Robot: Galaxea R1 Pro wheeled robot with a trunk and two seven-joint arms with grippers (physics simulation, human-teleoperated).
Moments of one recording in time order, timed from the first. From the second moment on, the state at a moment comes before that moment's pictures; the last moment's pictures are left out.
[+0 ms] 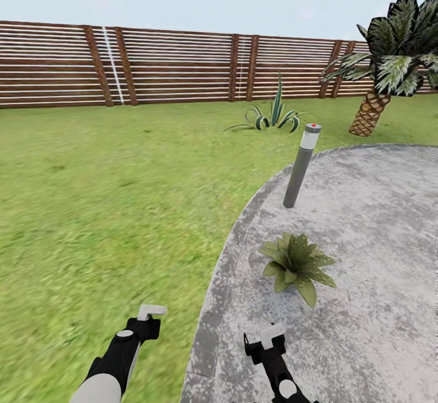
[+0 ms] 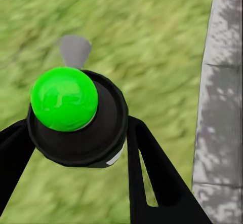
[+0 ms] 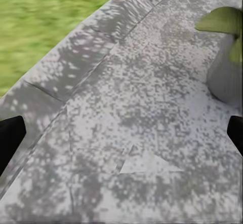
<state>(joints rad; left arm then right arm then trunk) -0.58 -0.17 0.72 -0.54 -0.80 0.08 -0.19 -0.42 0.17 -0.14 -0.36 0.52 -0.40 -0.12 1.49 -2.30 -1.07</state>
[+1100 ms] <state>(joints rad) -0.64 -0.16 0.55 -0.55 -0.82 0.34 -0.20 -0.42 0.11 -0.14 -0.33 0.51 -0.40 -0.12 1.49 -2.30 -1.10</state>
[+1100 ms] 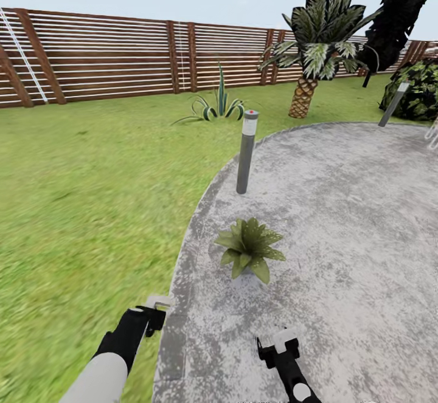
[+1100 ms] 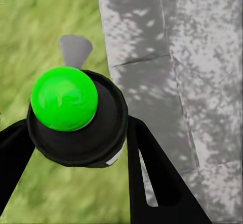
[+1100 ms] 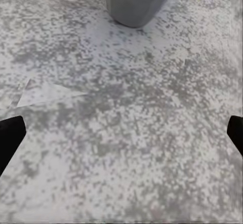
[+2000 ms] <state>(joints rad) -1.03 -0.08 -0.16 -0.54 -0.82 0.97 -1.04 -0.42 0.04 -0.41 -0.26 0.71 -0.40 -0.12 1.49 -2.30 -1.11</state>
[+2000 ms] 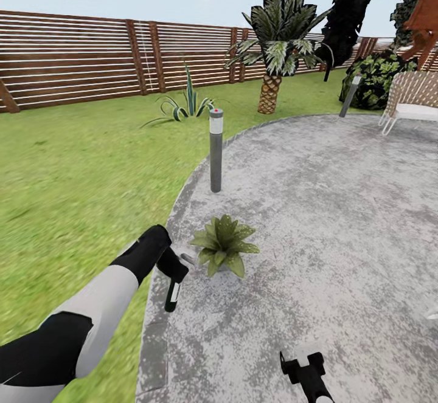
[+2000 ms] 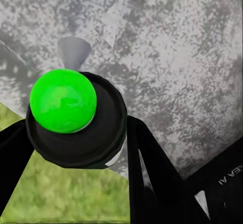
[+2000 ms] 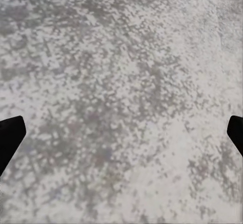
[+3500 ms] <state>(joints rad) -0.93 -0.15 -0.31 -0.46 -0.82 0.98 -1.07 -0.41 0.03 -0.41 -0.22 0.68 -0.40 -0.12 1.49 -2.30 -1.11</state>
